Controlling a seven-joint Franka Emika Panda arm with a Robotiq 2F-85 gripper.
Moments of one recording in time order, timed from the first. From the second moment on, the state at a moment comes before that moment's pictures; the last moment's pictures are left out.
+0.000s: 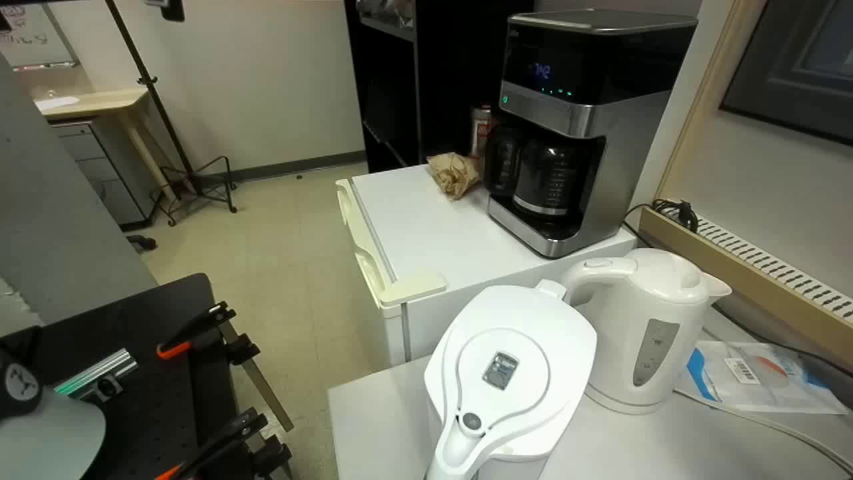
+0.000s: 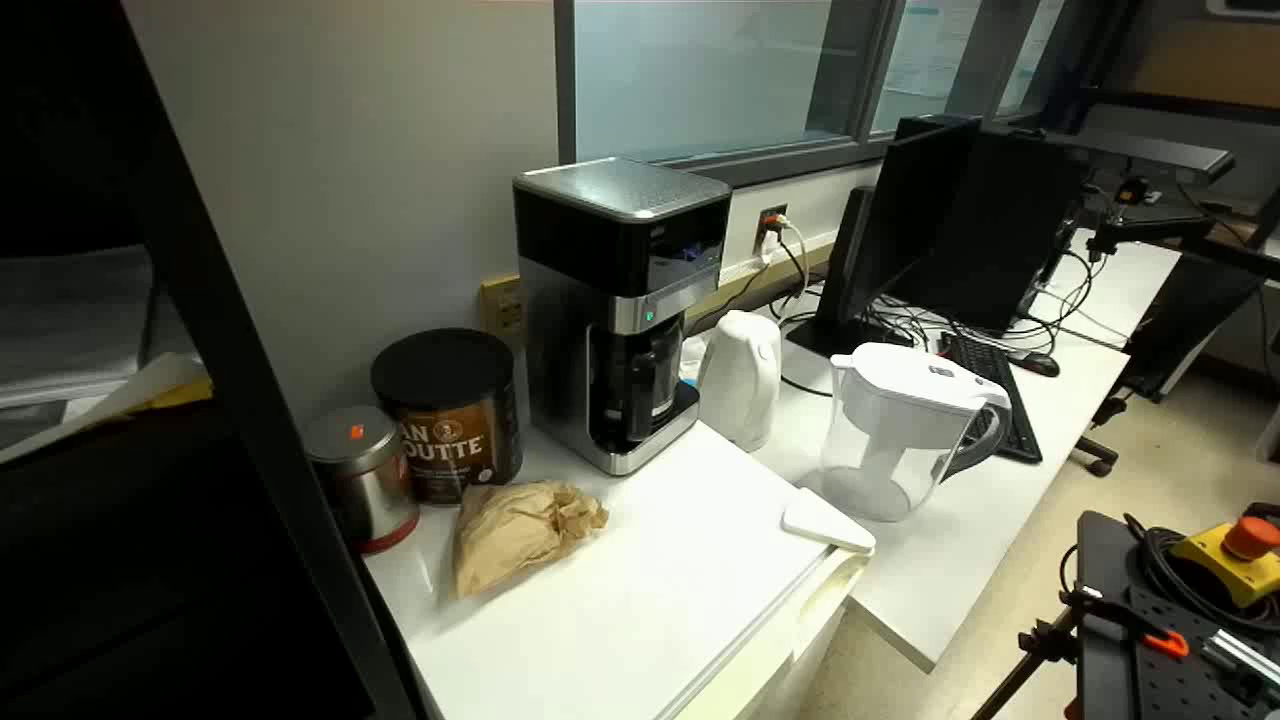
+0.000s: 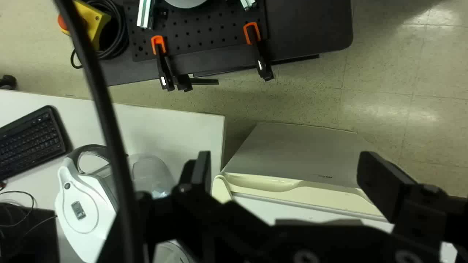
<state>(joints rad) 0.07 -0.50 0.39 -2.22 0.06 1.49 0.55</state>
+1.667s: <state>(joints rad) 0.08 -0.36 0.30 -2.35 -0.44 1.73 0.34</state>
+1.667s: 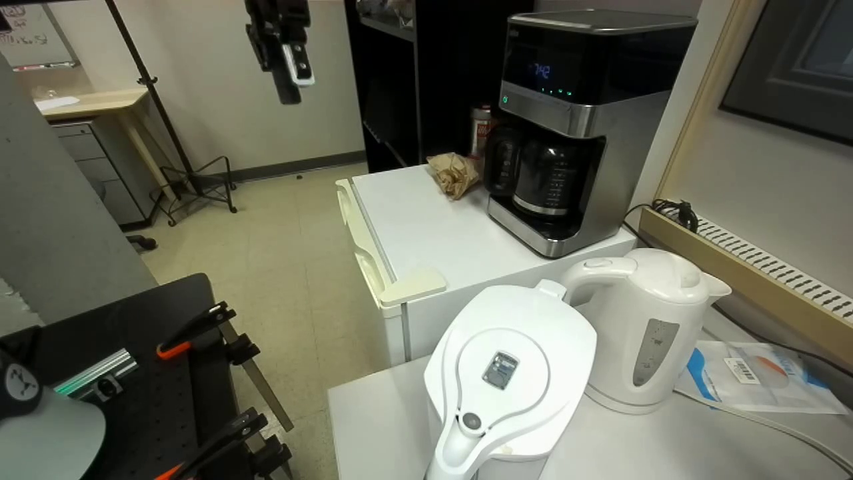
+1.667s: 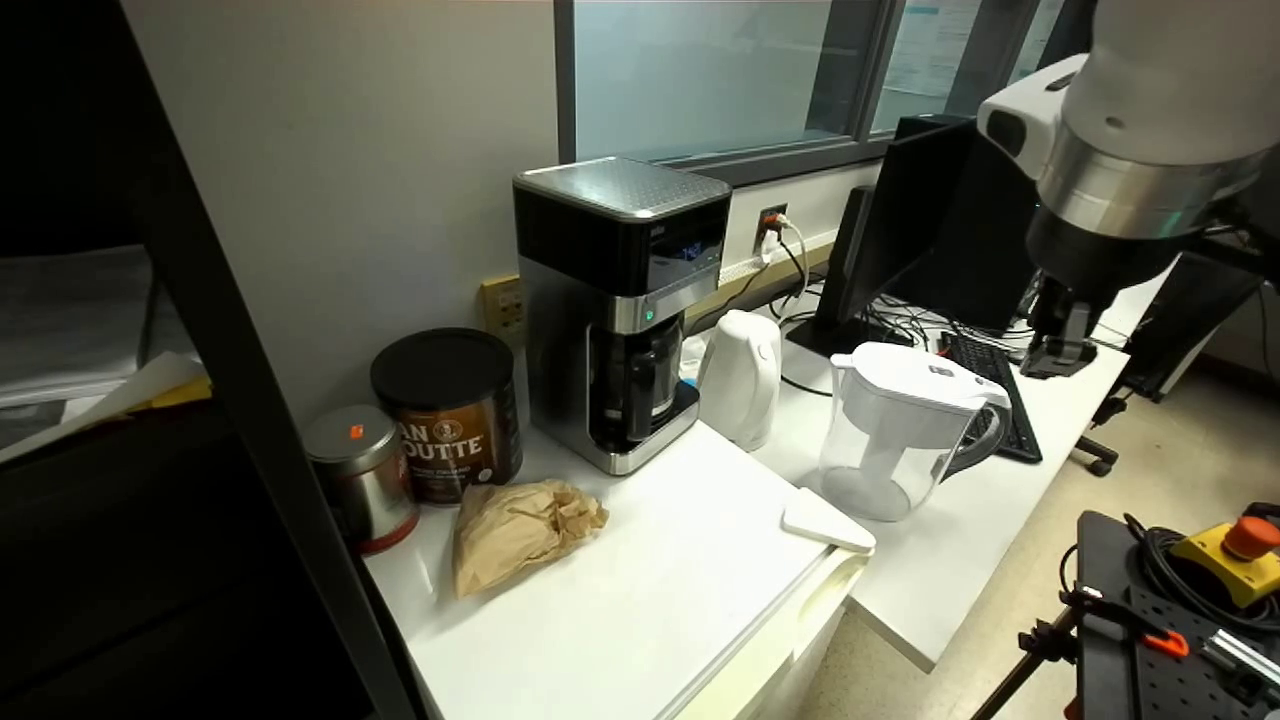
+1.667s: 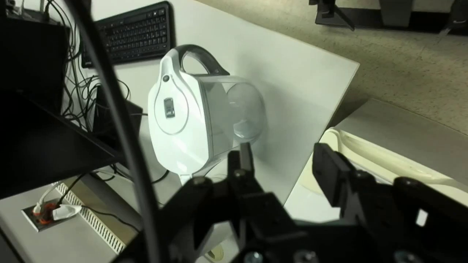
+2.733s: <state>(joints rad) 0.06 -0.13 0.19 -2.32 -0.86 2.18 0.43</state>
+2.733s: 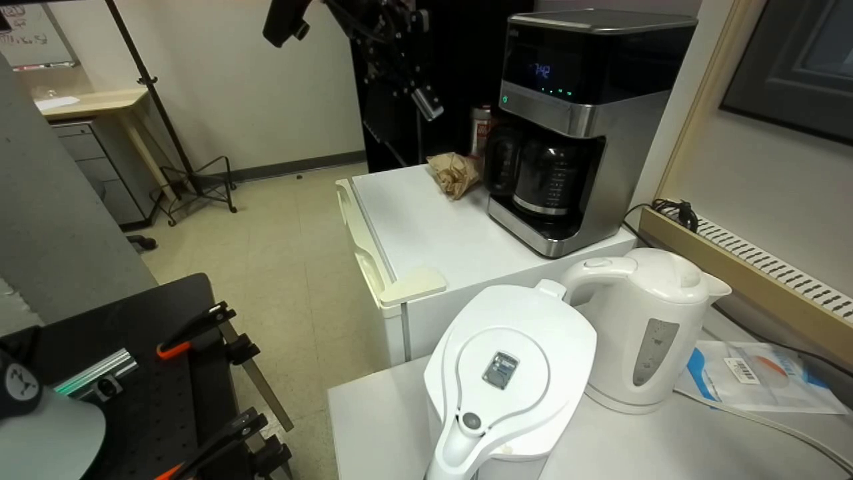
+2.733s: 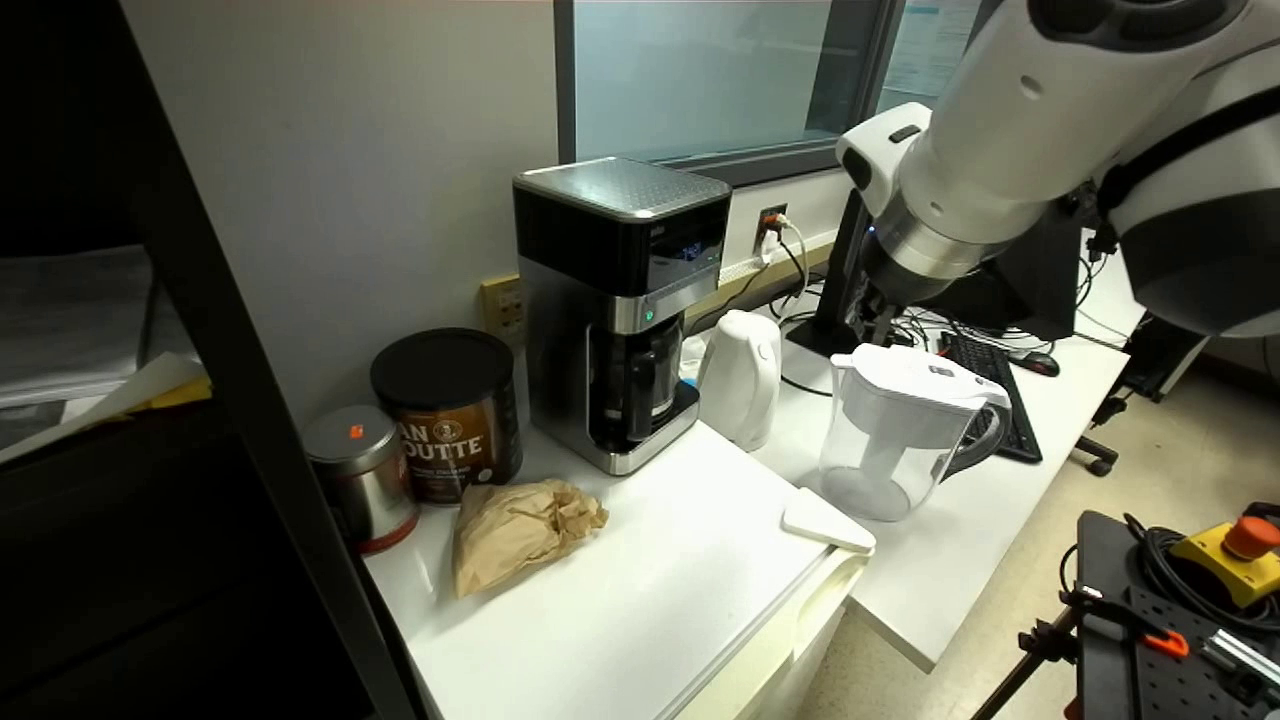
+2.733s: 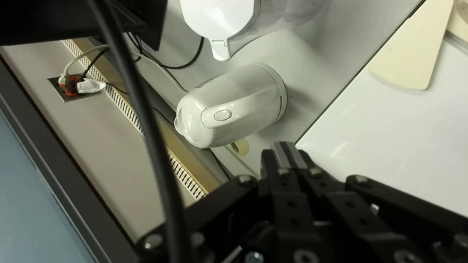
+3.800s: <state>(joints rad) 0.07 0.19 0.12 -1.98 -1.06 2.23 0.61</state>
